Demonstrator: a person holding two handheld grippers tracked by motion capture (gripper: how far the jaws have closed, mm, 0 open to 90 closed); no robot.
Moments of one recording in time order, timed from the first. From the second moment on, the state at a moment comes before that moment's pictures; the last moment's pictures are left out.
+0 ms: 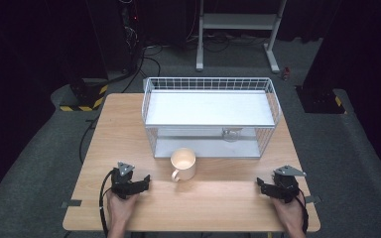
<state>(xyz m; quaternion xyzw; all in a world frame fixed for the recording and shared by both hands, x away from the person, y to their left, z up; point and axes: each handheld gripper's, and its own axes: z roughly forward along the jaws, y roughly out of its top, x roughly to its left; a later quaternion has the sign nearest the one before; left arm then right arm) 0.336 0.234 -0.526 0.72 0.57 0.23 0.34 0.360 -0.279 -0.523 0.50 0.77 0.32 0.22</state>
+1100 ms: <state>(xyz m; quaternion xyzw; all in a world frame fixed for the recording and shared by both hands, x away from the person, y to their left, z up) 0.315 0.165 -0.512 0.78 0.47 0.19 0.37 0.359 -0.278 -0.523 0.51 0.77 0.32 0.22</state>
